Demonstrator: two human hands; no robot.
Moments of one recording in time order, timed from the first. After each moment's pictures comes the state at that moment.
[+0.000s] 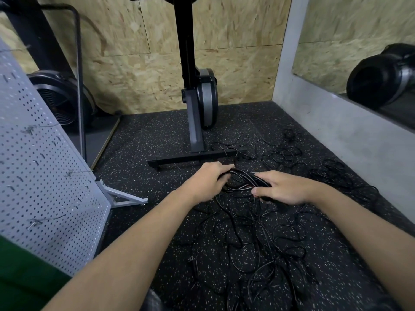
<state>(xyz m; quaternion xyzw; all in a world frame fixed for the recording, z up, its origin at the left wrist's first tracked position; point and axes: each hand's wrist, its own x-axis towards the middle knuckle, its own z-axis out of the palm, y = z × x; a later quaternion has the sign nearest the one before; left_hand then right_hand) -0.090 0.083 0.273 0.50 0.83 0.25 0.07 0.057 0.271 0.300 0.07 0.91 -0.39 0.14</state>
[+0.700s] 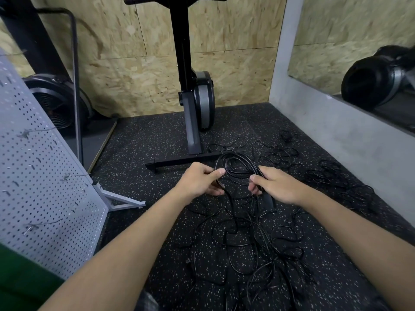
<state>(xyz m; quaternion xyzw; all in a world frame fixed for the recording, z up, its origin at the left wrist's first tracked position) -0.085 0.075 0.282 0.24 0.76 0.53 0.30 0.054 0.270 0.284 0.17 0.89 -0.42 0.02</state>
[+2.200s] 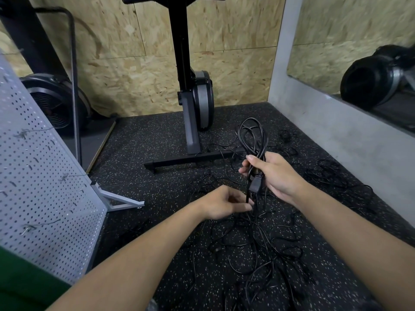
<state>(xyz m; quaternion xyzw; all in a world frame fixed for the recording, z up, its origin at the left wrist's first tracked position) -0.056 0.097 0.243 0.45 0.74 0.35 0.36 0.039 0.252 0.296 0.19 0.68 -0.69 -0.15</state>
